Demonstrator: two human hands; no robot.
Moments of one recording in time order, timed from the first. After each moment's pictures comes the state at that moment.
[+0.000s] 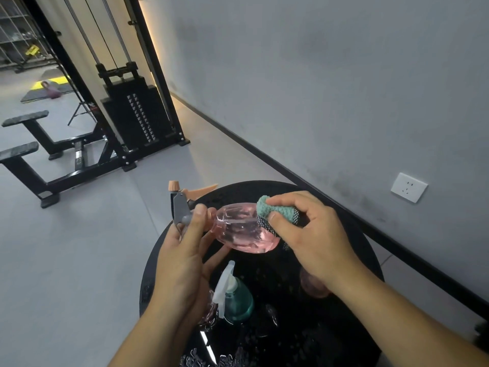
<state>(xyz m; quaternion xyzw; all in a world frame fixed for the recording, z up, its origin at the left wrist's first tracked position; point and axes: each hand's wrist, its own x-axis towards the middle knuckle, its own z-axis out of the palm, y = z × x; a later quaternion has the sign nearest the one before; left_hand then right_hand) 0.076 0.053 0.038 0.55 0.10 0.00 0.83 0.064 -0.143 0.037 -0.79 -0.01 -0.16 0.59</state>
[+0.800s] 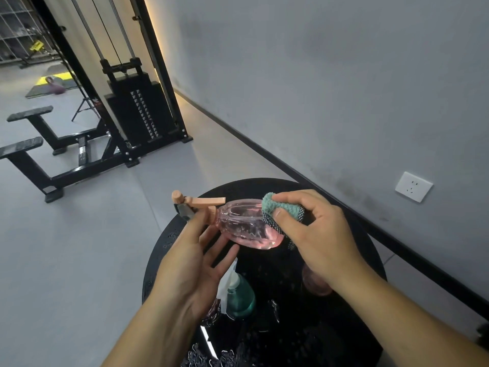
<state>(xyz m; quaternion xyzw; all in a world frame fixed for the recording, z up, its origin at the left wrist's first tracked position) 0.075 0.053 0.042 0.48 0.19 -0.08 0.85 0.063 -0.143 0.034 -0.78 -0.01 -0.17 0.60</state>
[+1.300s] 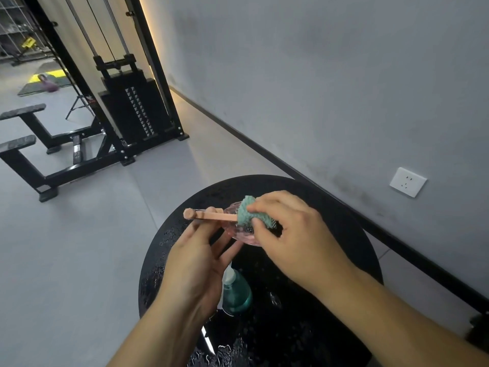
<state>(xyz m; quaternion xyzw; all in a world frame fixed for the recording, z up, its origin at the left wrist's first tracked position) 0.074 0.043 0.026 0.49 0.12 -0.09 0.86 0.057 -0.127 0.033 -0.90 -0.11 -0.18 0.39</state>
